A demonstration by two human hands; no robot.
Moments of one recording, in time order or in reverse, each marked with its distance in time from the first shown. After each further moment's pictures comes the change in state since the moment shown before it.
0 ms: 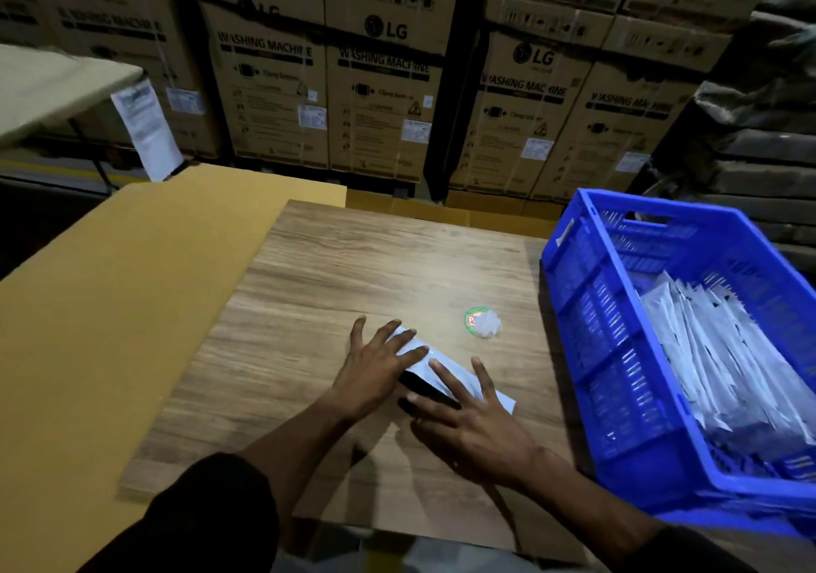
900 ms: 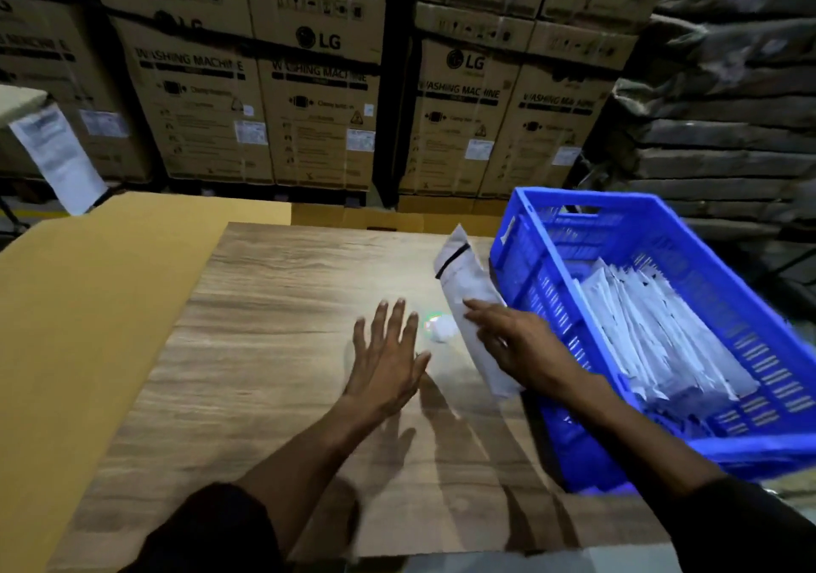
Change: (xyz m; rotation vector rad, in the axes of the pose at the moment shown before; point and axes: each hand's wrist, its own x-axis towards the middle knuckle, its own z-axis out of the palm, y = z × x) left_hand 0.057 0.062 -0.023 -0.147 0.206 -0.176; right_hand -0.034 0.116 -0.062 0.502 0.326 0.489
